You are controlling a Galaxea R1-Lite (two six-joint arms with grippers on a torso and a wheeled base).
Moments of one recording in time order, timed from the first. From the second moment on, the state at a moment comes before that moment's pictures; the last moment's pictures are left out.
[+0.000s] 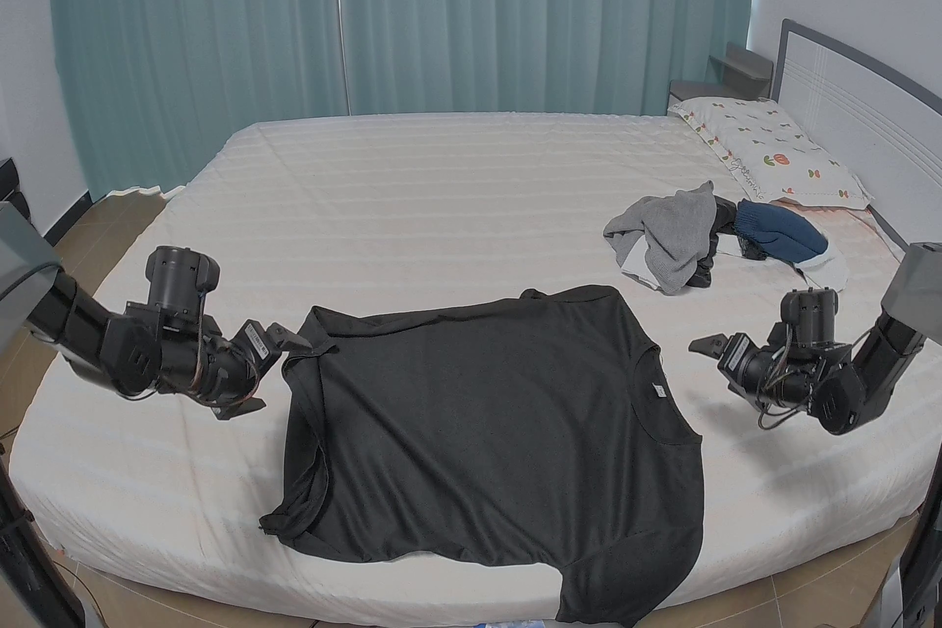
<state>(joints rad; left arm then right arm) -0.10 1.93 -0.81 -0.34 -0.24 -0.88 0.09 2.09 -0.61 -0.89 0.12 0.74</state>
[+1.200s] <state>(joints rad) -0.27 2.09 -0.76 -0.51 0.09 -0.75 0.18 1.96 -0.24 -1.11 0.13 0.77</state>
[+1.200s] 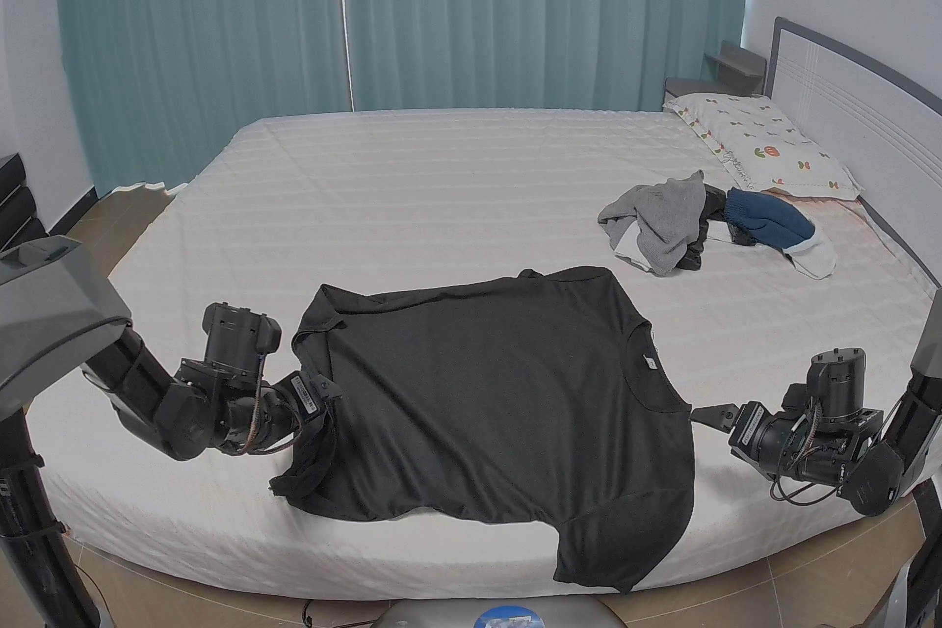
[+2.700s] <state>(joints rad) -0.21 2.06 -0.51 -0.52 -0.04 -0.79 0.21 1.97 -0.22 -1.11 0.15 0.79</state>
